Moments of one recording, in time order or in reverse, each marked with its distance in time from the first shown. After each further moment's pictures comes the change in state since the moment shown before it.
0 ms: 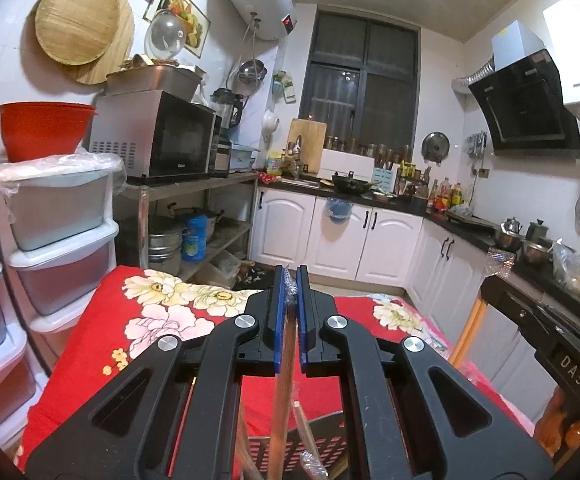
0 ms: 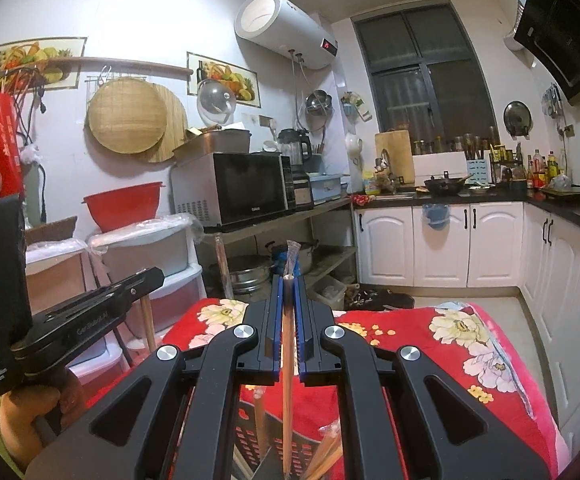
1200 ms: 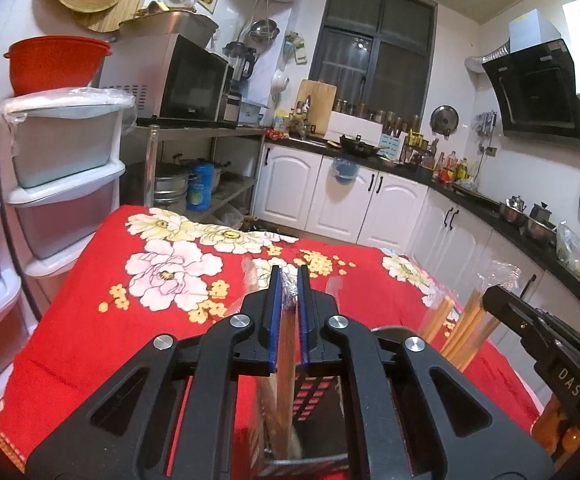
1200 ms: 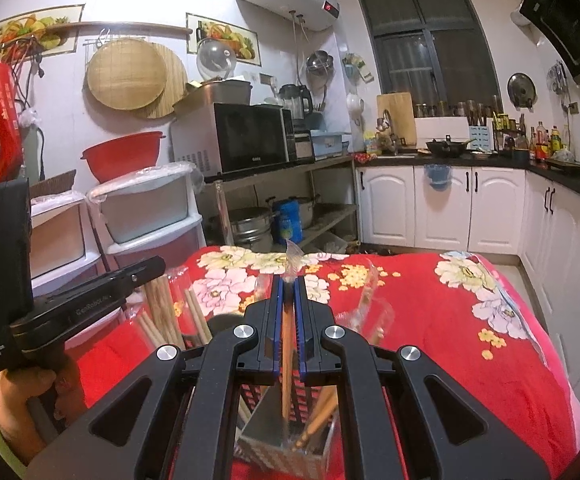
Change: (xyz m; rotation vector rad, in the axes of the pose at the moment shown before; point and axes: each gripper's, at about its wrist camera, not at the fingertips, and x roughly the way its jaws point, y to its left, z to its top) left arm -0.004 0.022 -0.057 -0.051 0.135 0.005; right arm 0.000 0.006 -0.058 -0.004 0.143 0.002
